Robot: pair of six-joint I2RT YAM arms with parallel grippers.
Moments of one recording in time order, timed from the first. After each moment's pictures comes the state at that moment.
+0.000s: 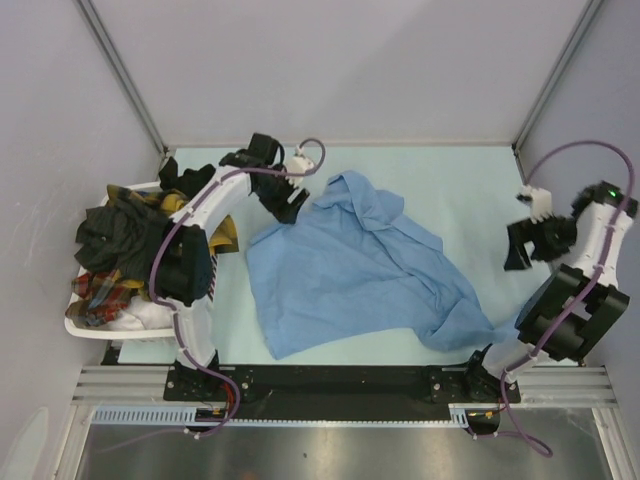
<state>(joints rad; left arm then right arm) -0.32 1.93 1.63 -0.84 0.30 0.53 -0.67 1.55 1.38 -1.33 -0.46 -1.04</state>
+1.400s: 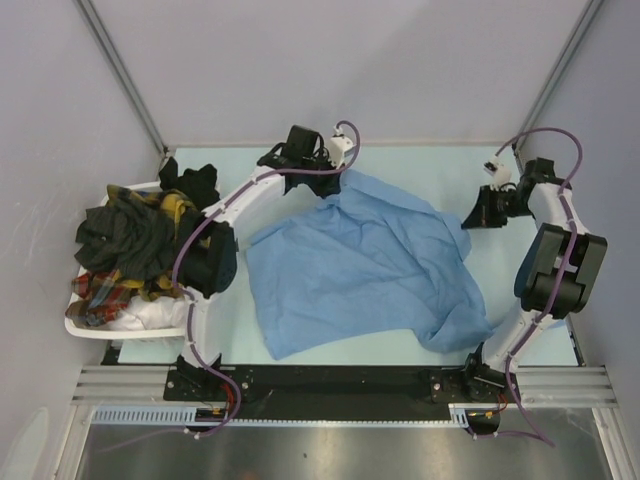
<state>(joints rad) -0.48 2.13 1.87 -0.49 0.43 0.31 -0.30 1.85 1.45 -0.82 -0.73 -0.33</state>
